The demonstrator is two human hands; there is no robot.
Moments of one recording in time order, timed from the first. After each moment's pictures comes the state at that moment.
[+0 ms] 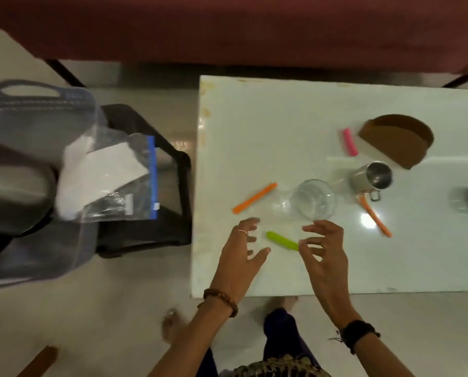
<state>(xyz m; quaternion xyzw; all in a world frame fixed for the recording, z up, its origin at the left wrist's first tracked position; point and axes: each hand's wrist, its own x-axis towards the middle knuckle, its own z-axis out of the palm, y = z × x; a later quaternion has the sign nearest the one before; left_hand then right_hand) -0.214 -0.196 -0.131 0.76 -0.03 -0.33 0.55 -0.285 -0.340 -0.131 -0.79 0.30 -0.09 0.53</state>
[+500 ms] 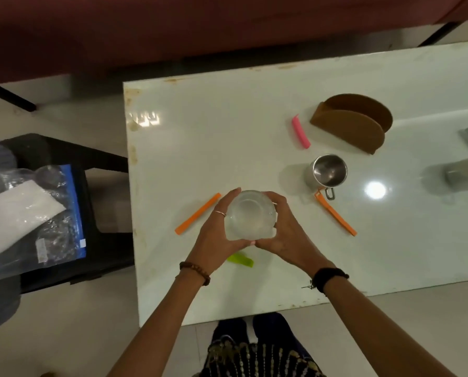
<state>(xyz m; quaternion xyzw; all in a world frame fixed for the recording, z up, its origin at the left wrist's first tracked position) -0.170 -0.301 -0.172 0.77 -0.12 -0.37 0.50 -0.245 -0.453 -0.186 -0.77 0.20 0.11 0.60</state>
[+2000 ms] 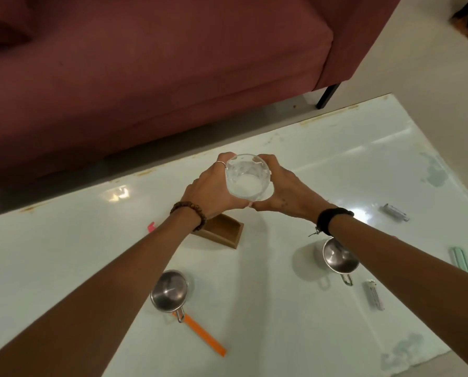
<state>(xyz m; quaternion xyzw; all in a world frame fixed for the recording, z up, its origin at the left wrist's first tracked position) -0.078 -0.700 -0.150 0.86 -0.34 -0.26 0.27 -0.185 -0.838 -0.152 -0.87 0.12 0.03 0.47</state>
